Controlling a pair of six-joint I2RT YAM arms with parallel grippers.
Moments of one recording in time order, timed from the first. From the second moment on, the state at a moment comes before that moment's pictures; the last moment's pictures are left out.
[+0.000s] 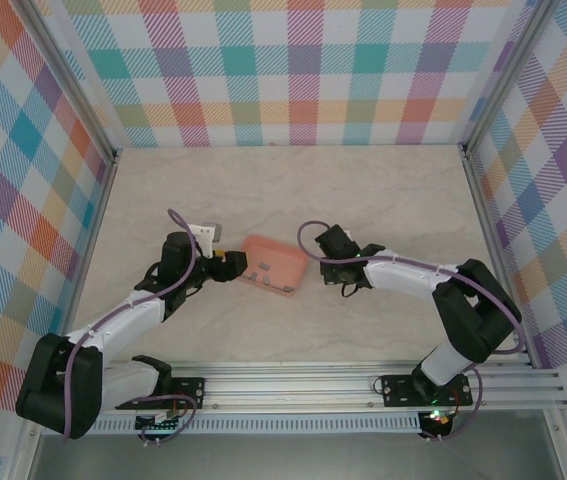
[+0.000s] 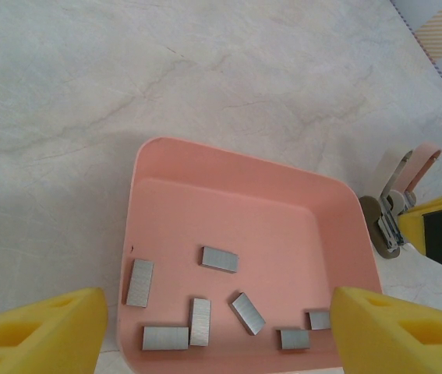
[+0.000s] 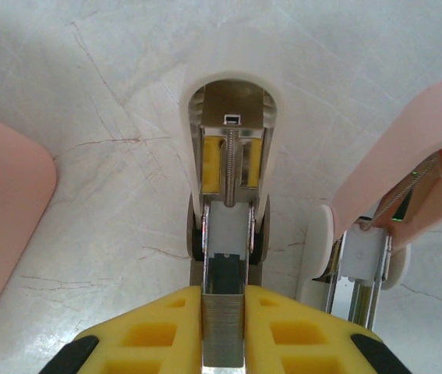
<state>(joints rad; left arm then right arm) -0.33 1.15 0.49 0.10 0.31 -0.34 0.70 1.58 0.87 -0.39 0.23 0.50</state>
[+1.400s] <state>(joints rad) -0.33 1.15 0.49 0.10 0.31 -0.34 0.69 1.61 0.87 -0.37 0.23 0.49</state>
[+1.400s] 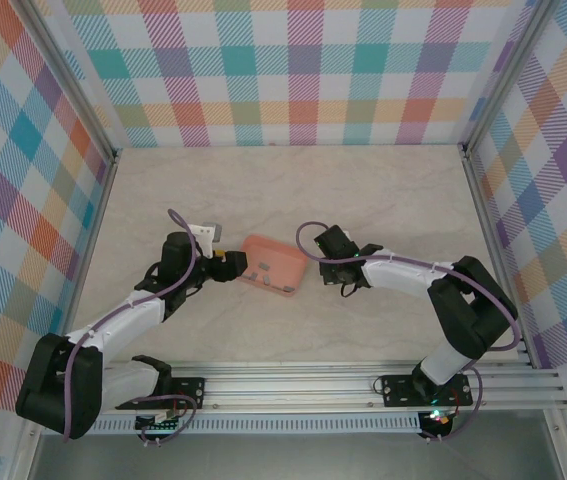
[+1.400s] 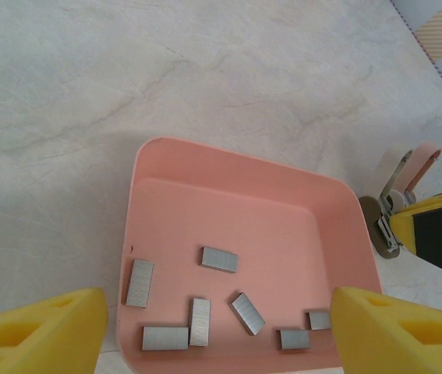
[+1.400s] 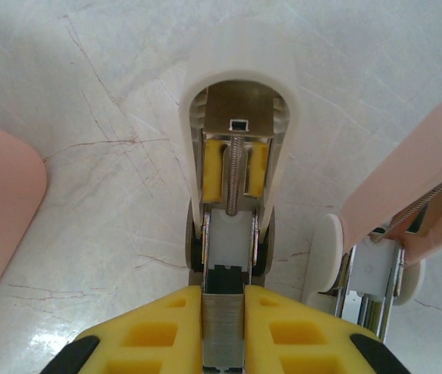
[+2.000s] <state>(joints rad) -0.33 1.15 0.49 0.10 0.31 -0.34 0.69 1.62 0.88 -0.37 0.23 0.49</state>
